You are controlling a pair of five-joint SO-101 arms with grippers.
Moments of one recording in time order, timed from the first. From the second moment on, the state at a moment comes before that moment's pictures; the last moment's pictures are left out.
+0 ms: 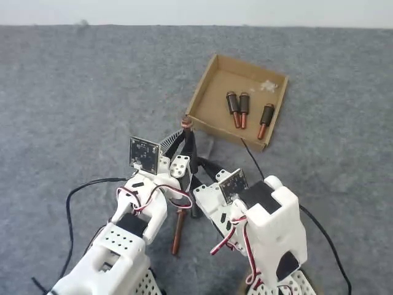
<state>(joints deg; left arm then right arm) 19.0 -56.1 94.1 -10.6 15.7 -39.3 27.3 82.9 -91.4 -2.6</state>
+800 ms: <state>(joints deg) 18.4 -56.1 94.1 -7.3 15.7 -39.4 27.3 82.7 -91.4 -2.6</state>
